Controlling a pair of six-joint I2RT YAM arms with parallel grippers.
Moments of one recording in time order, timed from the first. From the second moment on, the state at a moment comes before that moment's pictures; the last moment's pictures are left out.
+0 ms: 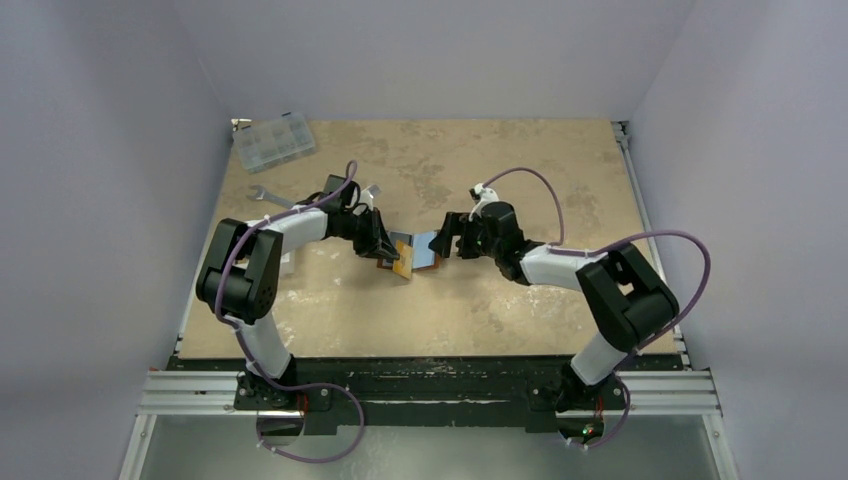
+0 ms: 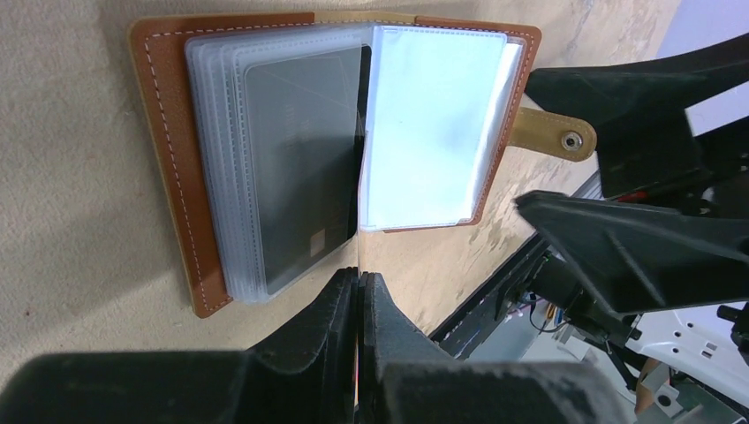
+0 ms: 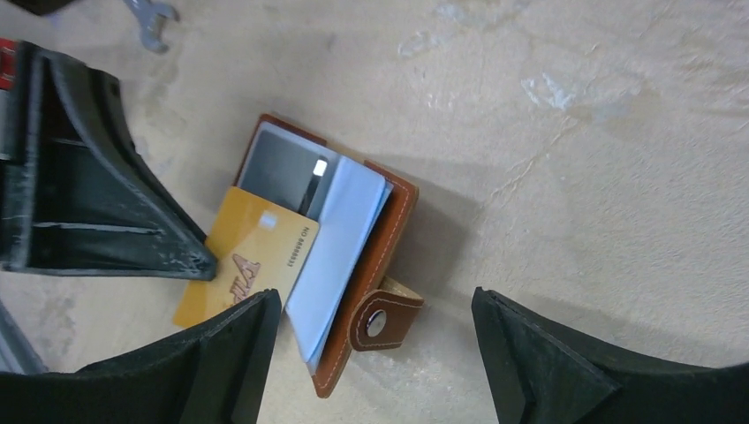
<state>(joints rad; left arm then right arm) -0.29 1.79 1.03 -0.31 0.65 -0.55 0.54 1.62 0.72 0.39 -0.19 0.55</state>
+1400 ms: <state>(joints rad) -0.23 1.87 1.08 -0.40 0.80 -0.36 0.63 1.79 0.82 0.34 -0.01 0.46</state>
